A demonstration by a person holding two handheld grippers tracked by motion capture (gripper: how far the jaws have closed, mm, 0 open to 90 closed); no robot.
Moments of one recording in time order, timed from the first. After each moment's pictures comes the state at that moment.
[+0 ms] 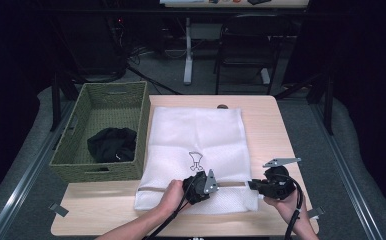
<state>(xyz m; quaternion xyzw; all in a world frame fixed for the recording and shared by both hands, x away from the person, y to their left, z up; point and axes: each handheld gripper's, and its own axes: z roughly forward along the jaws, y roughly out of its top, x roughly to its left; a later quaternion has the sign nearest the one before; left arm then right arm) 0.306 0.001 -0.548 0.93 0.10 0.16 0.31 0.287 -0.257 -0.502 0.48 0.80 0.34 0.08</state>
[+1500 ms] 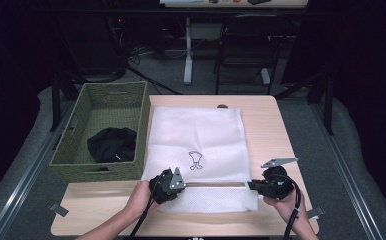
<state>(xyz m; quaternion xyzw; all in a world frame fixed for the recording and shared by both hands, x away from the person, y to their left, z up) 0.307 0.086 -0.543 0.94 0.16 0.15 0.26 0.290 -0.255 -0.507 0.48 0.81 0.33 0.08</state>
